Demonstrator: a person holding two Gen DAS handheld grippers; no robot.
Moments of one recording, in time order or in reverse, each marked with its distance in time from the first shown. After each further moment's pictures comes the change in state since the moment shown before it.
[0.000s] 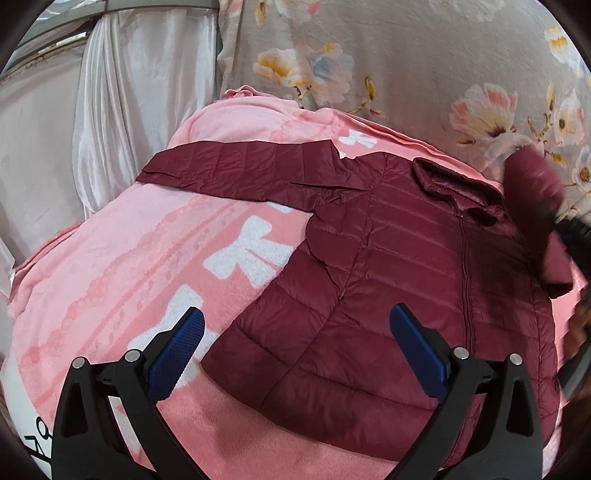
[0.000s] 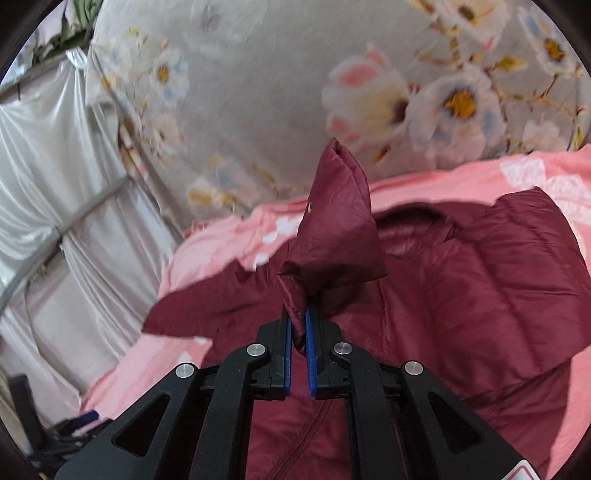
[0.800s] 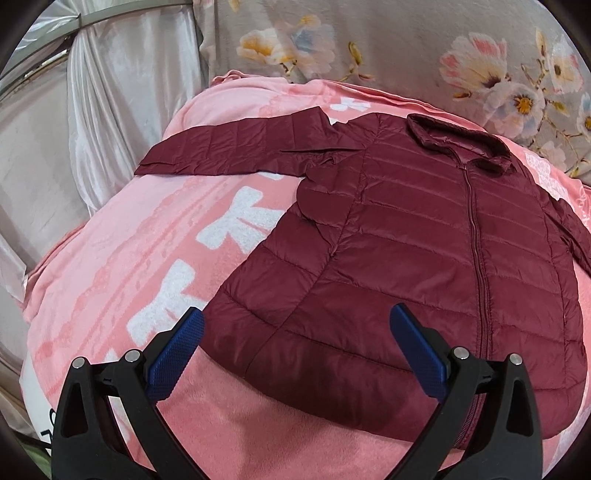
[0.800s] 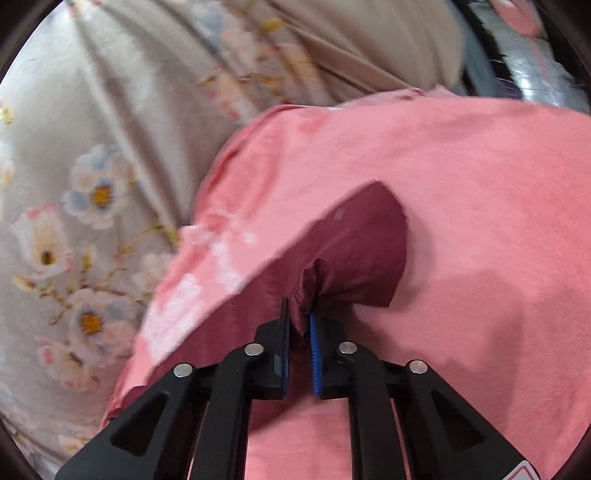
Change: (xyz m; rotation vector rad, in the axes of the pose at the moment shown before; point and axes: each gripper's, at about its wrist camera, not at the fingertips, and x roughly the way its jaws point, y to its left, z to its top) left arm 0.010 -0.036 -0.030 0.112 0.066 0.092; right arm -0.288 -0.375 -0.044 0.770 -0.480 -0.615
